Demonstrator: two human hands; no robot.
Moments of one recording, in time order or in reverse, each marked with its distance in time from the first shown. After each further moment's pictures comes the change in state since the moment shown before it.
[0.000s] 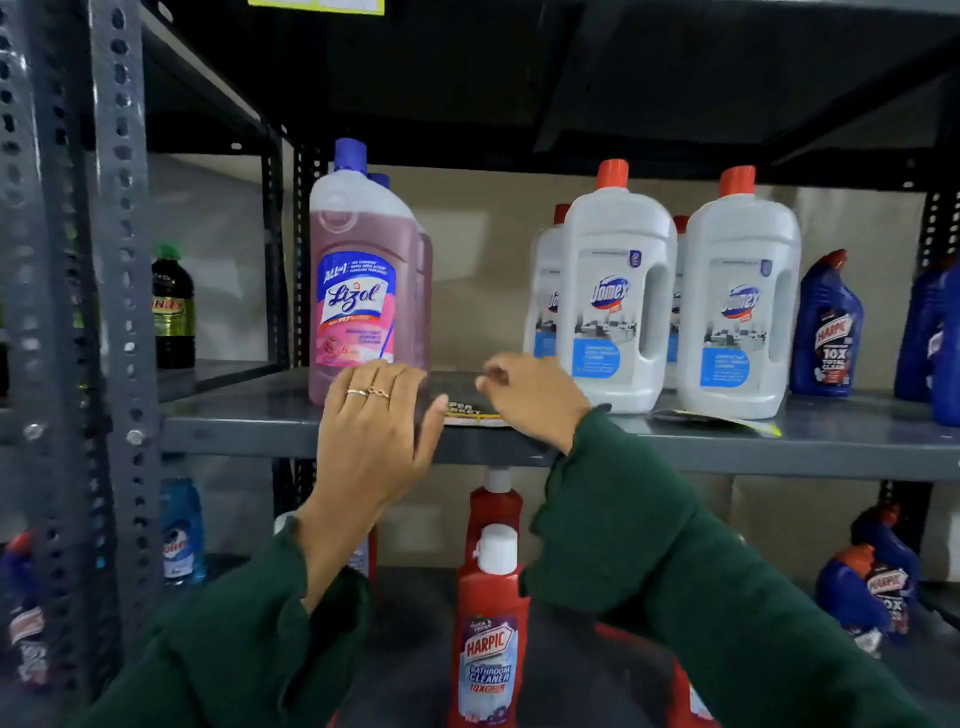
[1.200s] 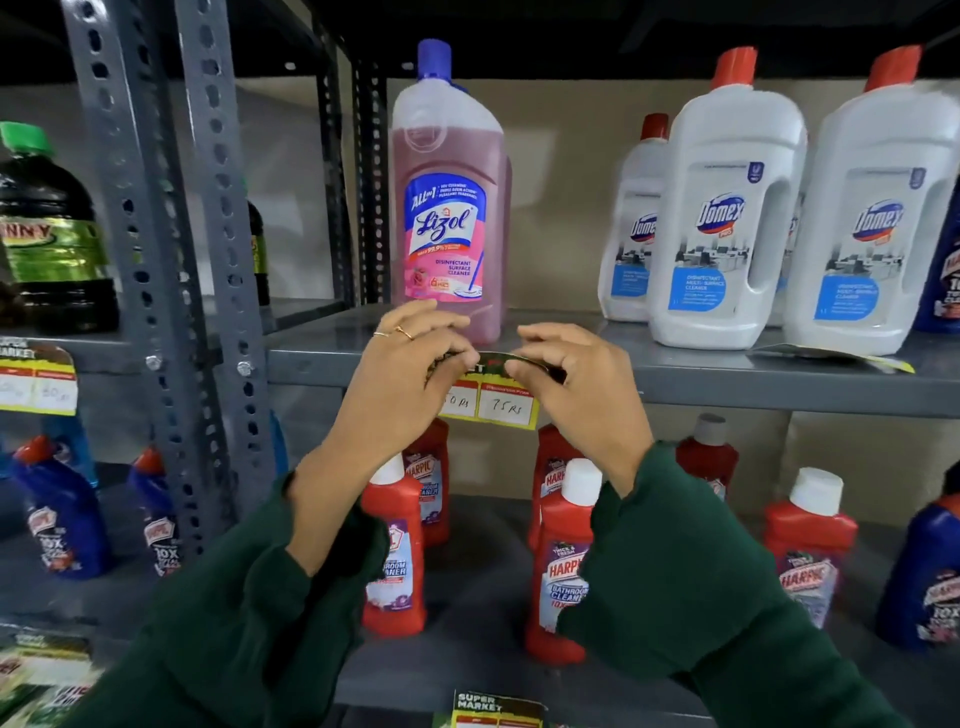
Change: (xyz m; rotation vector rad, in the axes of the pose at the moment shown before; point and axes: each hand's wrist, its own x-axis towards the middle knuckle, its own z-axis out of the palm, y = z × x) left_hand -0.016 -0.058 -0.026 -0.525 -0.188 -0.021; right_hand -0.055 -0.051 0.040 0.364 0.259 -0.132
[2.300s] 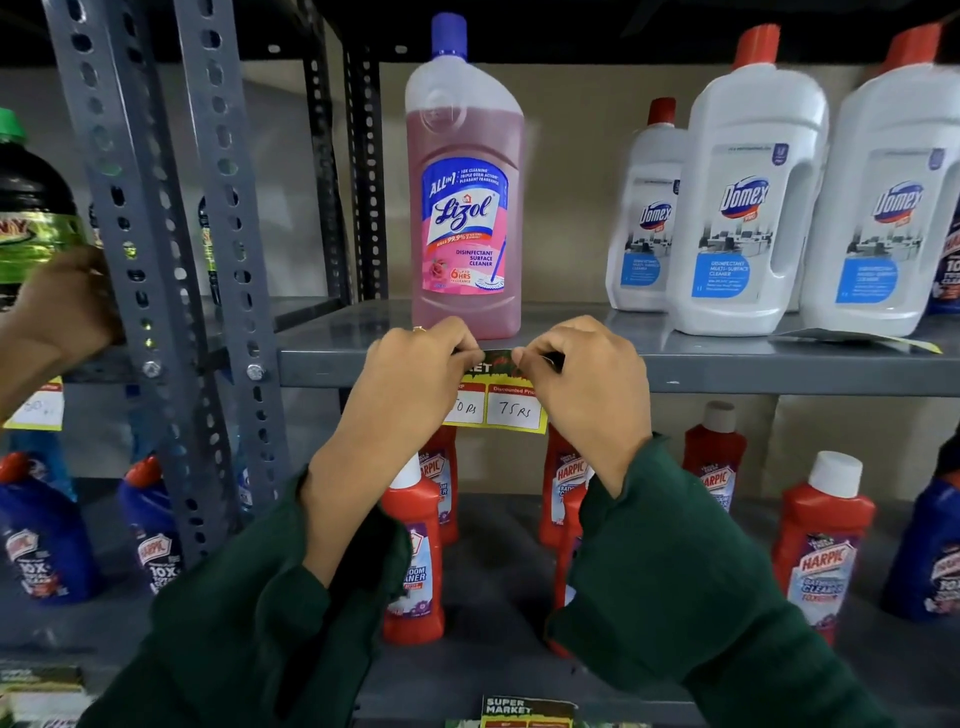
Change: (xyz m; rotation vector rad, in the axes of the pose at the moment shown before) left_hand 0.000 0.002 -0.015 0.034 -0.064 -0.154; right_hand 0.005 -0.015 0.031 -0.299 0.126 0.130
